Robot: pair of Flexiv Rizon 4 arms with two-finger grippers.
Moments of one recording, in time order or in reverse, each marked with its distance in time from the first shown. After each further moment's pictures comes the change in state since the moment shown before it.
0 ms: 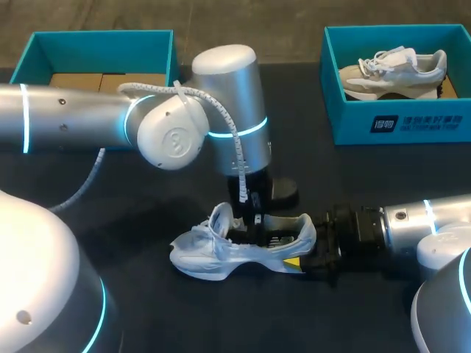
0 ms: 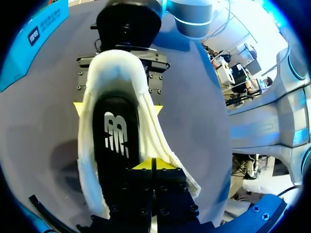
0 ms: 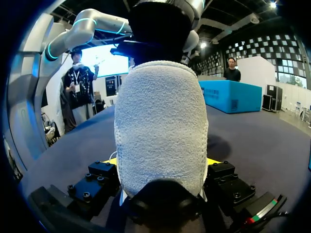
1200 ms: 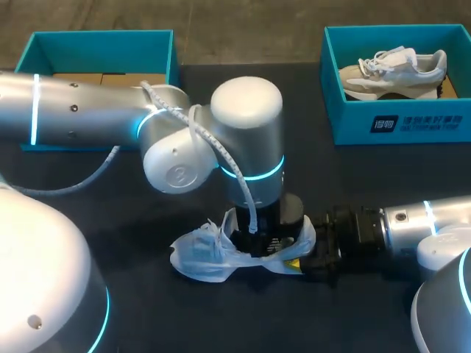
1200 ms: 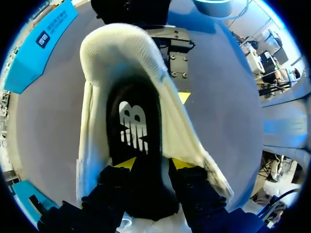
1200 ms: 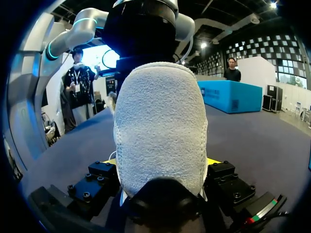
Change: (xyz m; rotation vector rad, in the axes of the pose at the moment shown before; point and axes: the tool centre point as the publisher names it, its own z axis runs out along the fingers) left arm -0.023 0.009 0.012 -0.123 -0.328 -0.012; right arm 0.002 0.000 0.000 0.000 0.000 -0.001
